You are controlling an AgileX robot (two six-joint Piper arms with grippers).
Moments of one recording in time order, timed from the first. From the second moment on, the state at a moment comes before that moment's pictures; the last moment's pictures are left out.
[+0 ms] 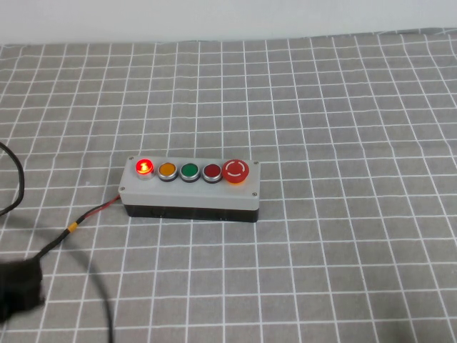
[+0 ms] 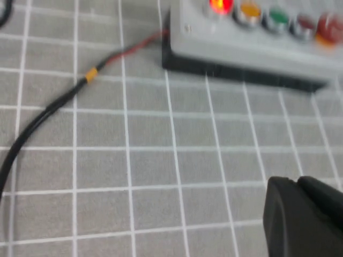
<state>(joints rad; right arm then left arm) 0.19 -0.01 0.03 0.38 0.34 -0.11 -0.11 0.61 -0.57 -0.31 0.79 0.07</state>
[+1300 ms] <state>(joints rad) 0.19 -0.01 0.03 0.38 0.34 -0.11 -0.22 1.88 -1.53 -0.27 1.01 0.26</state>
